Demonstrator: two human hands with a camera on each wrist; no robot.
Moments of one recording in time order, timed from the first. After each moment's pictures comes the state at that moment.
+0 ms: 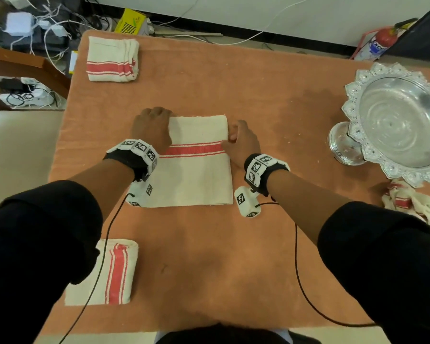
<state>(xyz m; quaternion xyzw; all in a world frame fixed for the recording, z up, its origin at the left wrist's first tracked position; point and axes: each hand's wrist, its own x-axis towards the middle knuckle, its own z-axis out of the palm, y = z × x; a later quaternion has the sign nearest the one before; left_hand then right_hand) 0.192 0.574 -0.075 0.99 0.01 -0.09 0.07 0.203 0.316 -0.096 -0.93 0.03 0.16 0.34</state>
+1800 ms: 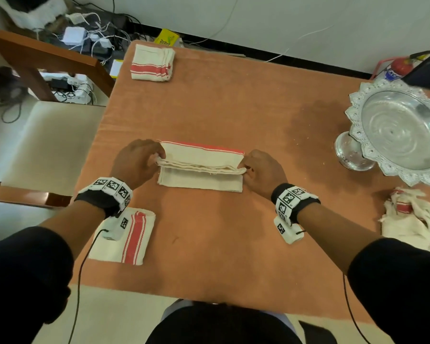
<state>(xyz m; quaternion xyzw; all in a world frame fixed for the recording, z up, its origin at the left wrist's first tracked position) 0.023 0.636 -0.050 0.98 -0.04 0.02 0.21 0.102 0.269 -0.058 -0.93 -0.29 0.05 0.22</state>
